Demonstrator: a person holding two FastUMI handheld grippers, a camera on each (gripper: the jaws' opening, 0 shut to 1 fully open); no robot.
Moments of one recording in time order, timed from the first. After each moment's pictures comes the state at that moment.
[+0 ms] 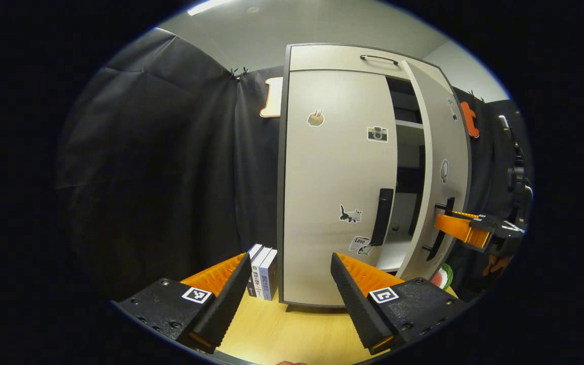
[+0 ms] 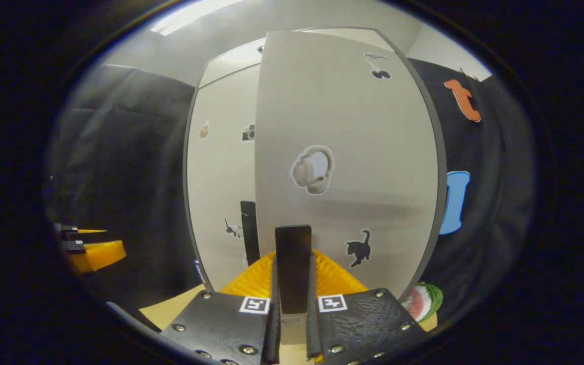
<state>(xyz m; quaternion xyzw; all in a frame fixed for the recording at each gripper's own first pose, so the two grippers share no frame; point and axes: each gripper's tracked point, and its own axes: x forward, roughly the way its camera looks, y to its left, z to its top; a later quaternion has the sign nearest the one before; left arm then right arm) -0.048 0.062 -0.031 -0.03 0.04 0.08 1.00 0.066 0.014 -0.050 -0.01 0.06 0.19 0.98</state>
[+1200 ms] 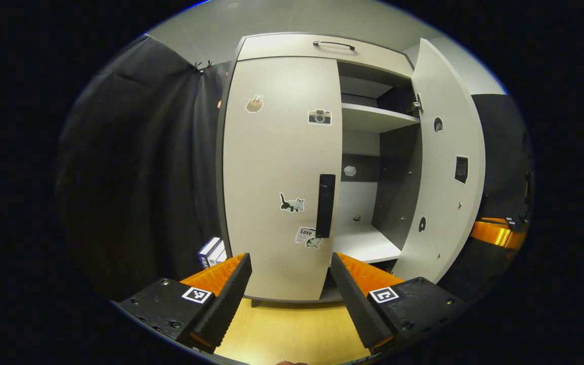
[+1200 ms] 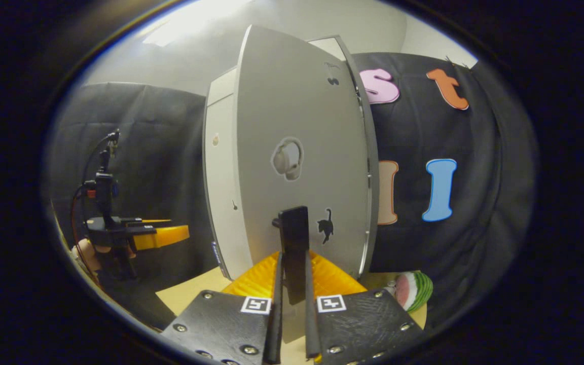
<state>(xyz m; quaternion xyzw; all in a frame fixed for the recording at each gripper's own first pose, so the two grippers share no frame) -0.028 -0.035 -0.044 -0.02 0.06 -0.01 1.00 0.019 -0.071 -0.047 0.01 0.08 0.23 0.97</state>
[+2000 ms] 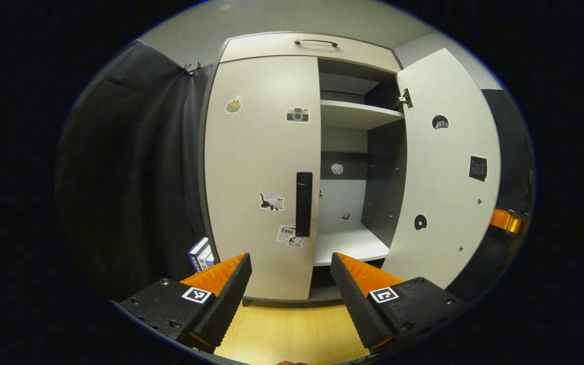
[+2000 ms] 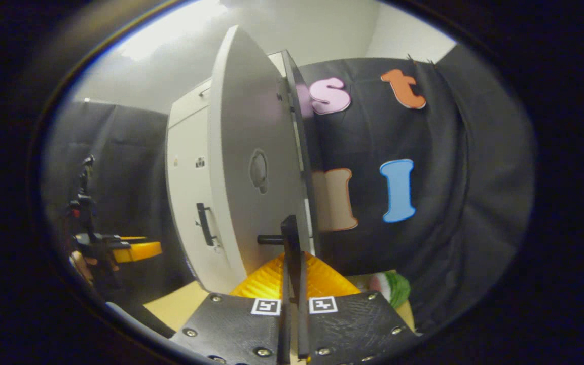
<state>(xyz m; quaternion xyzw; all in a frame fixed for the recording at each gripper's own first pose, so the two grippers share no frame) -0.023 -0.075 -0.046 -0.01 0.07 -0.02 1.00 0.040 -0.161 -0.034 0.07 0.05 0.16 0.98</state>
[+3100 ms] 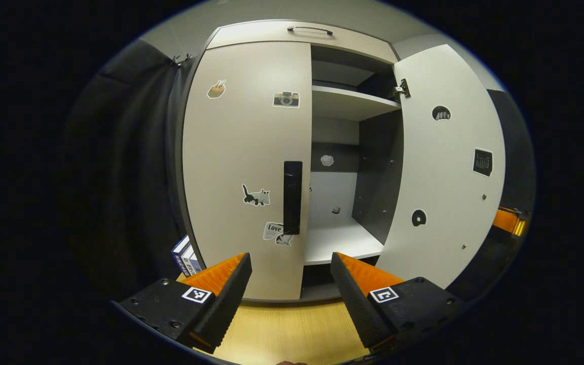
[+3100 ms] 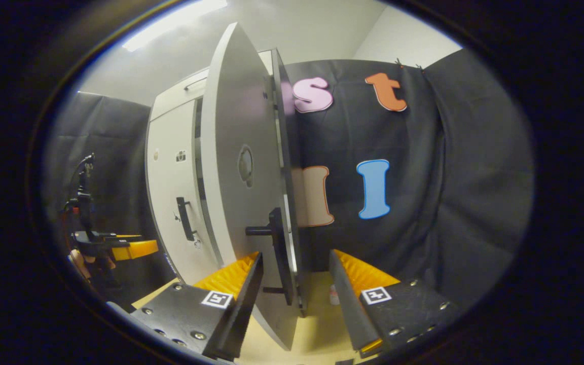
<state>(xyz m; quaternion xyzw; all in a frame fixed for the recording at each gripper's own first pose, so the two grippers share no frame) 0.006 -0.079 -0.062 -0.02 0.09 -0.06 0.99 0.027 -0.181 -0.040 0.04 0.06 0.07 0.99</state>
